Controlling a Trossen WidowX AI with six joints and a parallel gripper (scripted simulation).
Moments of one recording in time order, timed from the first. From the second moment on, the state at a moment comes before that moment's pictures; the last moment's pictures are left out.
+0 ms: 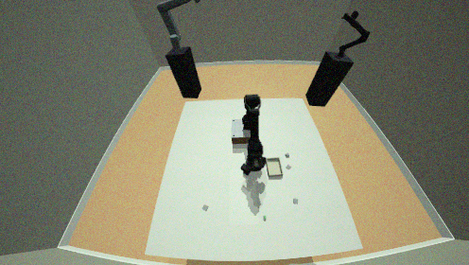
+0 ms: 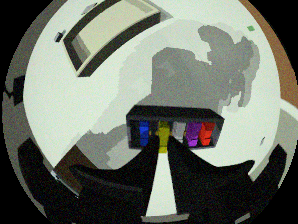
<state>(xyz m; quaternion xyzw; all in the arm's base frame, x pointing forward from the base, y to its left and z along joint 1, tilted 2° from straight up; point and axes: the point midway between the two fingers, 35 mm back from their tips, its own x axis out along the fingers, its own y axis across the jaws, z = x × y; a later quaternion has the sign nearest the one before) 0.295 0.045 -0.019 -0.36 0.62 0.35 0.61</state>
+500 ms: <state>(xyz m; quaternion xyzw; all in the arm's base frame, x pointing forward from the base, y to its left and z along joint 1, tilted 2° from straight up) 0.295 0.045 -0.011 -0.36 0.62 0.35 0.61</state>
